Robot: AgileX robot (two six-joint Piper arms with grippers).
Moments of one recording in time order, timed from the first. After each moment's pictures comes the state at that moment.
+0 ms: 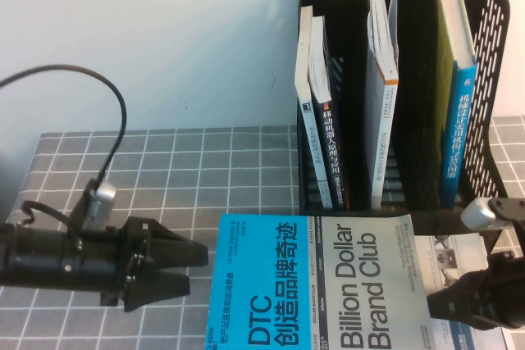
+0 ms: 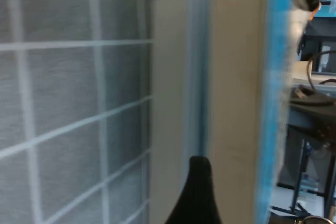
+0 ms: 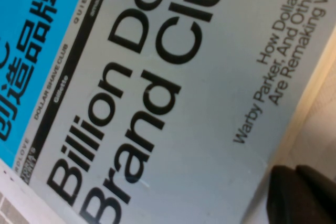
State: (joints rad) right arm 0.14 1.56 -0.58 1.28 0.65 -1.24; left arm 0.11 1.82 -0.80 -1.36 1.18 0.95
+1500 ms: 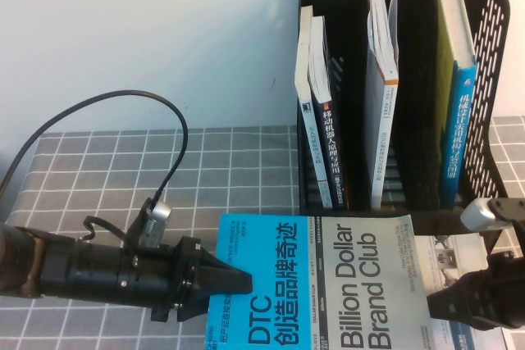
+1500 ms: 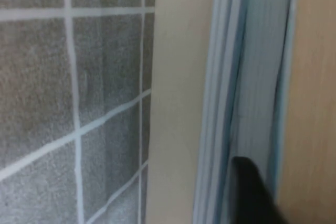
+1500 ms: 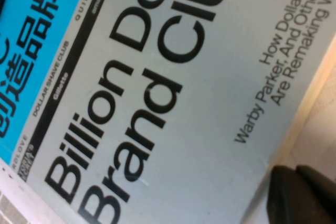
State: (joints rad) right arm 0.14 1.56 -0.58 1.28 0.66 -1.26; left arm -0.07 1.95 -0.81 -1.49 1.16 1.04
